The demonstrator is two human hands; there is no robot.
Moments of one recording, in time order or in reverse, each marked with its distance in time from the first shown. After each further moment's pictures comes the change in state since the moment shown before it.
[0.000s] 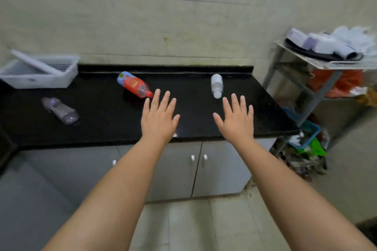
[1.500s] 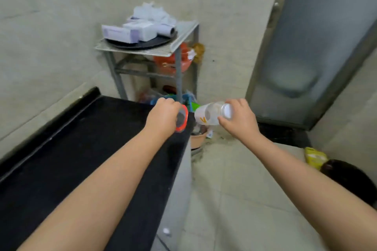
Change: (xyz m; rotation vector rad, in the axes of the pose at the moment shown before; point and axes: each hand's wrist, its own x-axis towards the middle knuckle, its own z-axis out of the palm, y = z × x) left_hand 0.269 0.221 0.024 -0.087 -0.039 1.289; right_hand 0.081 0.122 -0.017 0.229 0.460 1.037
